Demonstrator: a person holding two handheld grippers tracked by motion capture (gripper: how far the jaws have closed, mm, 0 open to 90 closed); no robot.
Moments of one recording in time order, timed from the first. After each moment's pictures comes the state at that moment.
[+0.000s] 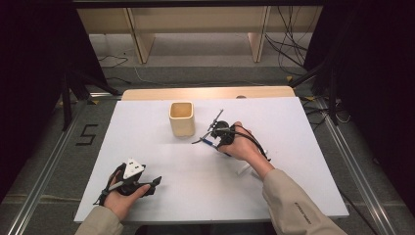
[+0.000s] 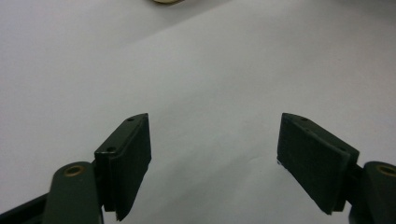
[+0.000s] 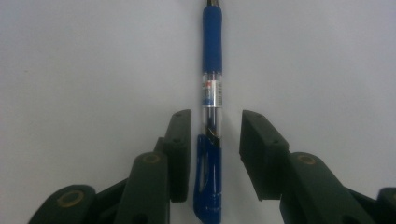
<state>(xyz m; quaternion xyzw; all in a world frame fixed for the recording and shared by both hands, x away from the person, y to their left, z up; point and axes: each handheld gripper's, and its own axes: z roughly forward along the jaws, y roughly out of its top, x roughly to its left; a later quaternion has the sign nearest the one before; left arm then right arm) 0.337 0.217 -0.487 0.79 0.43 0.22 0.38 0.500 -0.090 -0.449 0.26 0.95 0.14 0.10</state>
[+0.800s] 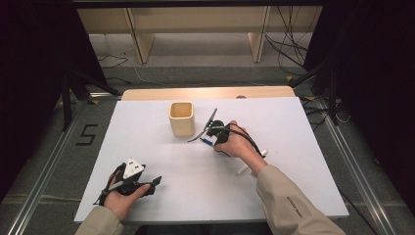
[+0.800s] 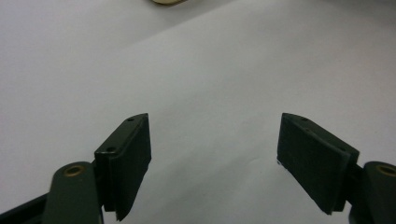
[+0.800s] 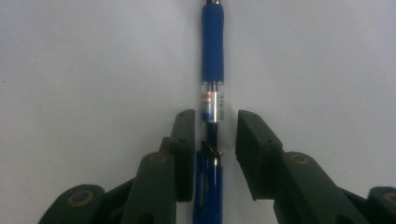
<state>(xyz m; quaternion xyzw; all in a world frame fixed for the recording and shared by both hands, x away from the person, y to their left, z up) 0.337 0.217 -0.487 0.79 0.42 0.22 0.38 0.512 -0.076 -0.456 0.27 0.95 0.11 0.08</state>
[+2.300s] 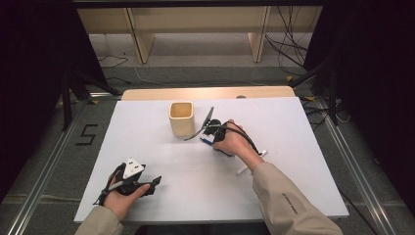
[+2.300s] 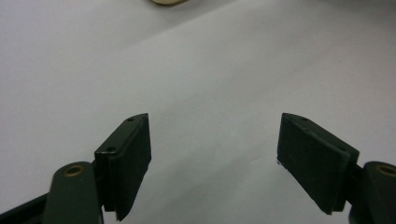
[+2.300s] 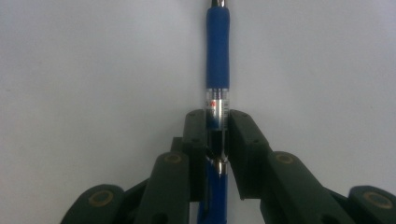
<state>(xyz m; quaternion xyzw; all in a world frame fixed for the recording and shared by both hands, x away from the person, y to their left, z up) 0.337 0.218 -0.487 0.79 0.43 0.22 0.38 0.518 -0.067 -0.457 0.27 0.96 0.09 0.07</state>
